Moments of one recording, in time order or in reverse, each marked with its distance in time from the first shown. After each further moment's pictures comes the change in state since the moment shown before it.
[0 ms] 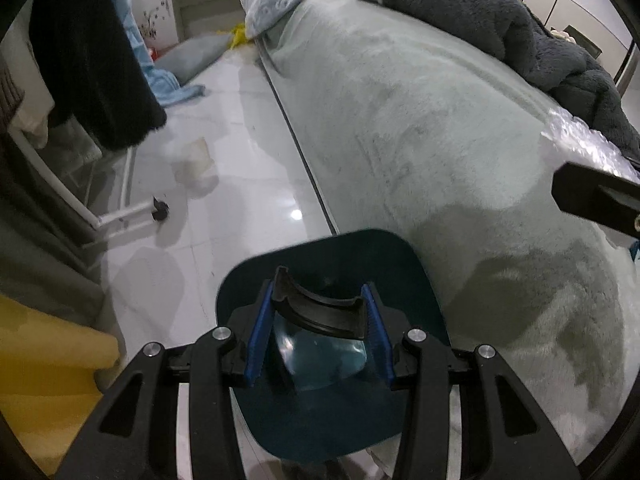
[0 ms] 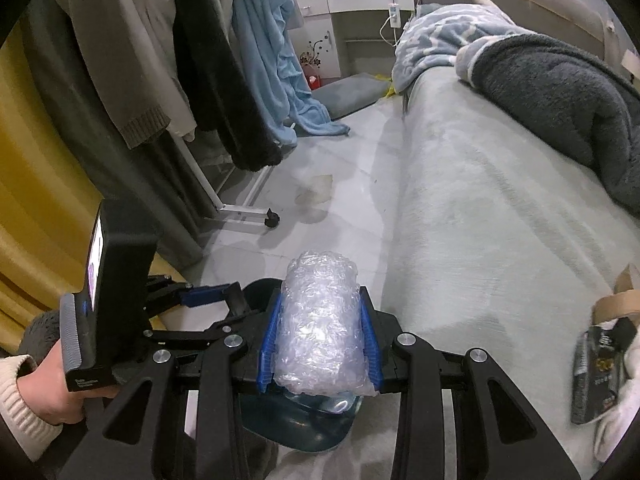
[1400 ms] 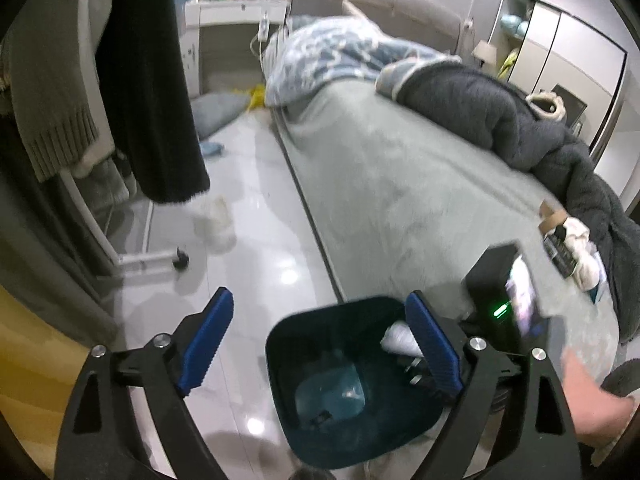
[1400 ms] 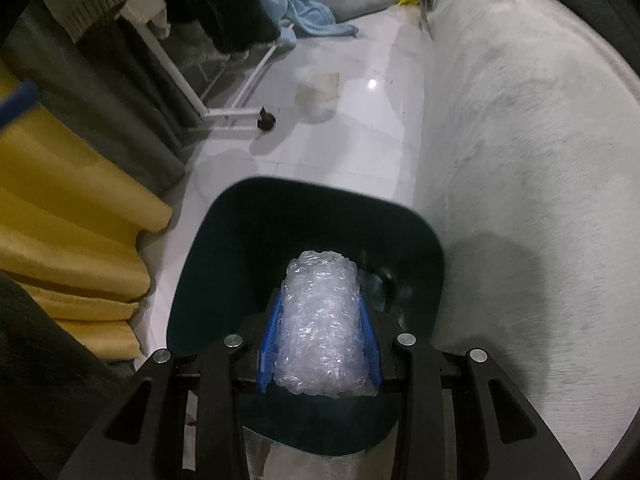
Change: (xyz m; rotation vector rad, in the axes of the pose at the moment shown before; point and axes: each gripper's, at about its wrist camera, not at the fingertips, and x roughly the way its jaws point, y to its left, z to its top) left arm -0.100 0.041 0.006 -0.048 -0.286 -0.028; right arm 0.137 0.028 -0.051 -0.004 0.325 -0.019
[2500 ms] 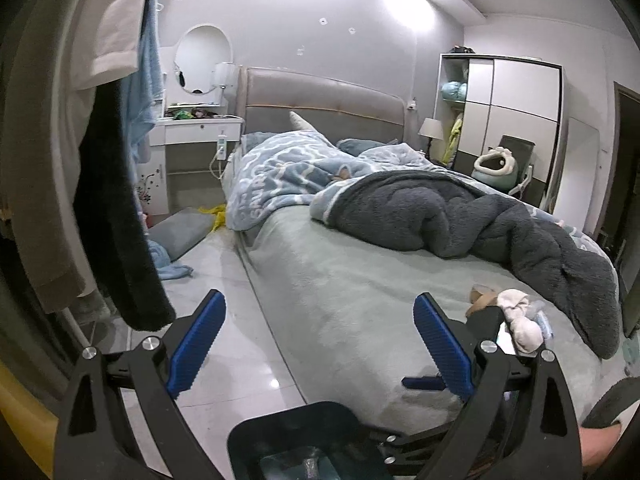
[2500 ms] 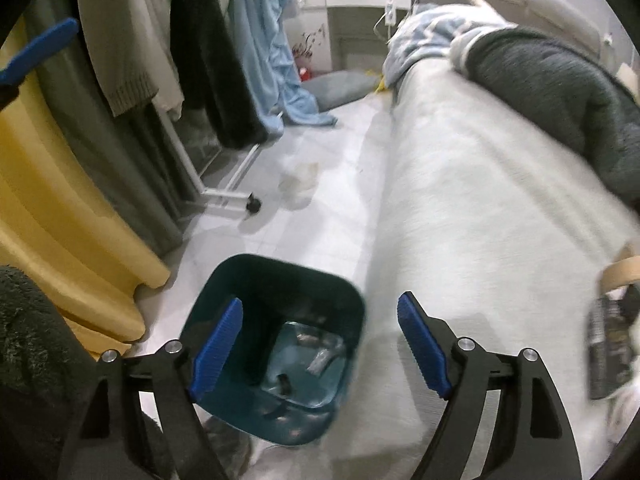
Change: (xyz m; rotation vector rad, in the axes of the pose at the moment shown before) left arm -0.075 -0.083 0.036 0.134 -0.388 -0.091; right arm -0.127 -0.028 -0.022 -0.021 -0.335 -0.080
